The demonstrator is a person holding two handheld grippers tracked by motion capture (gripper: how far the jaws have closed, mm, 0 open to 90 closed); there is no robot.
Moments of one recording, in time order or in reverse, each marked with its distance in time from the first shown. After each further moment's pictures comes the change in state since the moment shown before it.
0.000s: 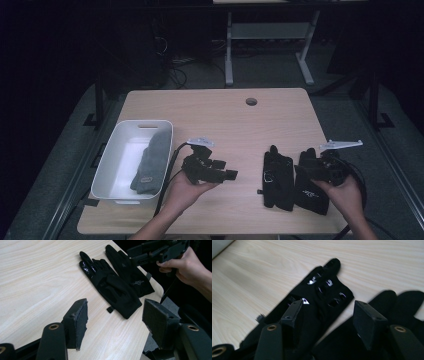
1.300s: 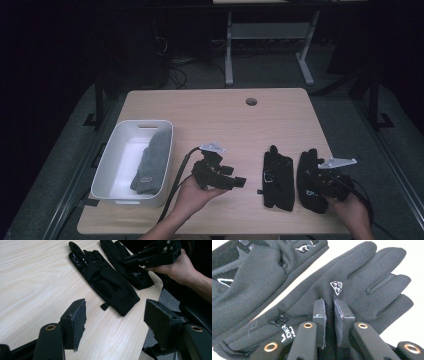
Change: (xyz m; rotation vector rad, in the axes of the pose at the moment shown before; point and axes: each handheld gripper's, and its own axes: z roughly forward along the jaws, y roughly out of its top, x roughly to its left) left arm -0.010 -0.006 0.025 0.058 -0.016 0.031; right arm -0.005 -0.046 0.012 0.115 -0.230 -0.116
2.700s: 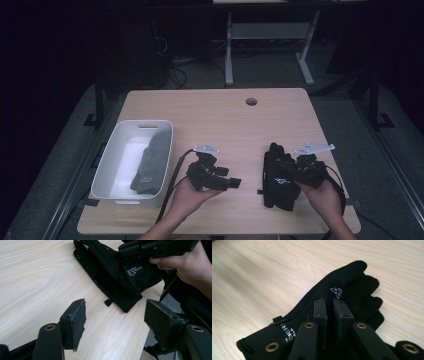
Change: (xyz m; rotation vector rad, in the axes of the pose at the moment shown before) left arm 0.008 -0.010 -0.006 -0.014 0.000 -0.020; right arm 0.056 0.065 -0.007 -0.138 0.146 -0.034
